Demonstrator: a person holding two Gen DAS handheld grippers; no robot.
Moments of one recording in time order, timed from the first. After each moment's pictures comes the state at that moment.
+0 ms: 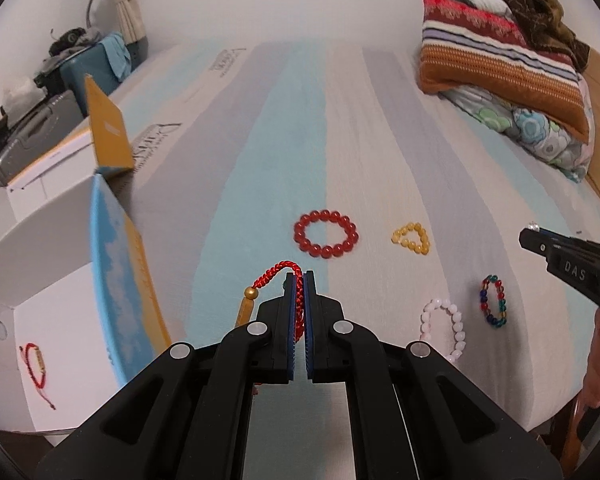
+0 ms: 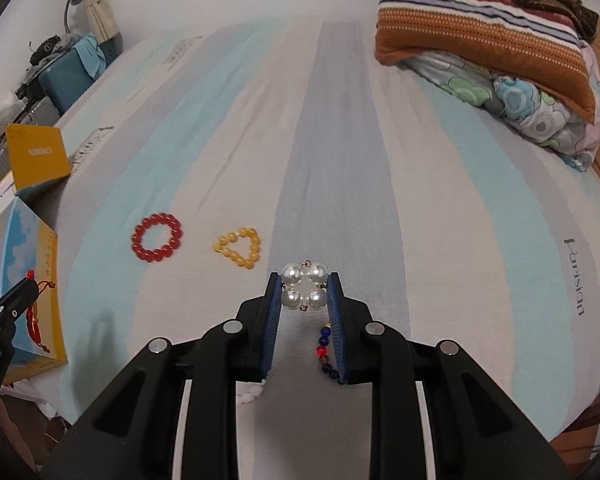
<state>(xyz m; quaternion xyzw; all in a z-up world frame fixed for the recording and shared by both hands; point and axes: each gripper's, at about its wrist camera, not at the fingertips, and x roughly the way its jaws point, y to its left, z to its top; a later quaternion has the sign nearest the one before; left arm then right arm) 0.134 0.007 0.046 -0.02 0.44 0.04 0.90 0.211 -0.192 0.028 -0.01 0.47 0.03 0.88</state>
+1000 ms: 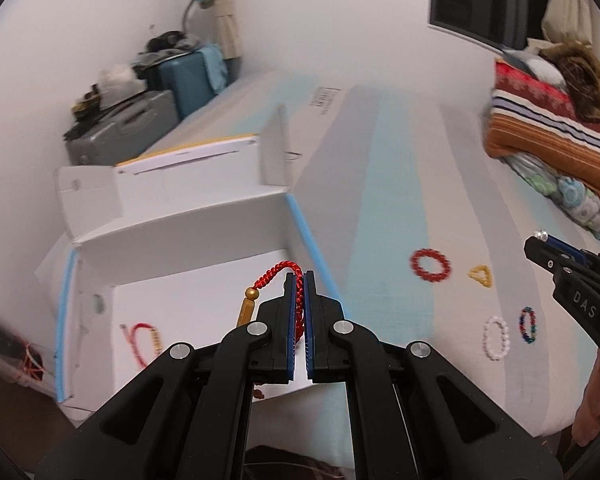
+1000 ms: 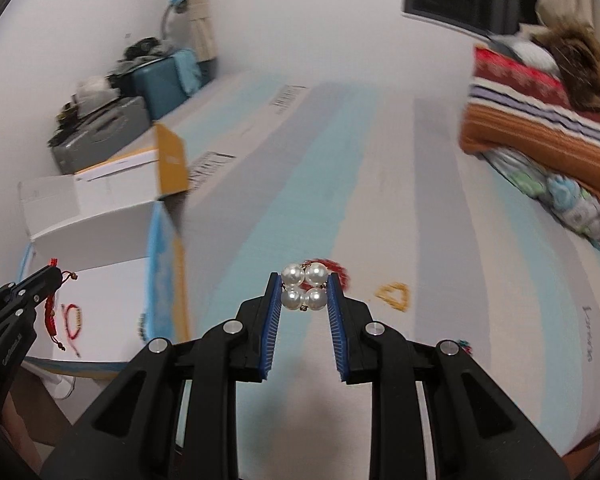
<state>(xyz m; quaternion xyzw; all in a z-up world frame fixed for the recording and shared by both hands) 0.030 0.139 0.127 -0.06 0.38 0.16 0.91 0.128 -0.021 0.122 -0.06 0.38 0.14 0.91</state>
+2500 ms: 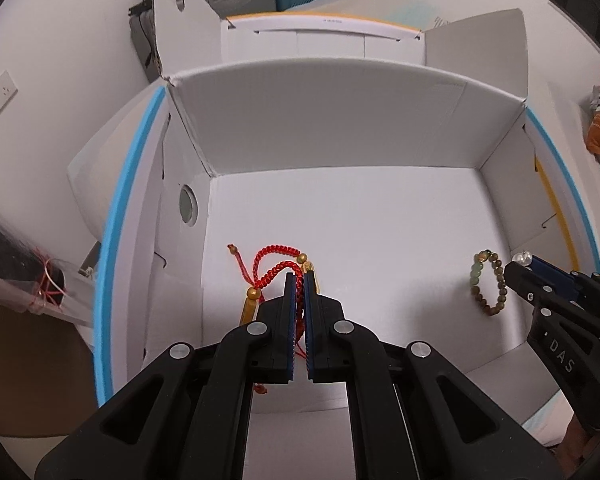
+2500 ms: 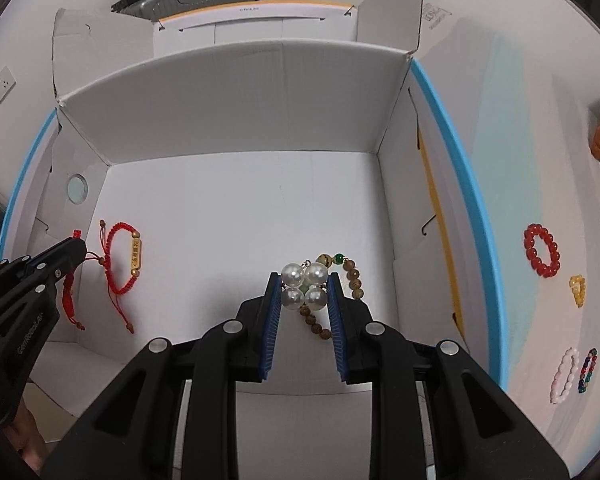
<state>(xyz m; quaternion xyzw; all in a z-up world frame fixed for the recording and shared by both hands) -0.007 0.332 0.002 -0.14 0.50 0.25 0.82 0.123 0.225 -0.009 -0.16 0.51 0.25 0.81</state>
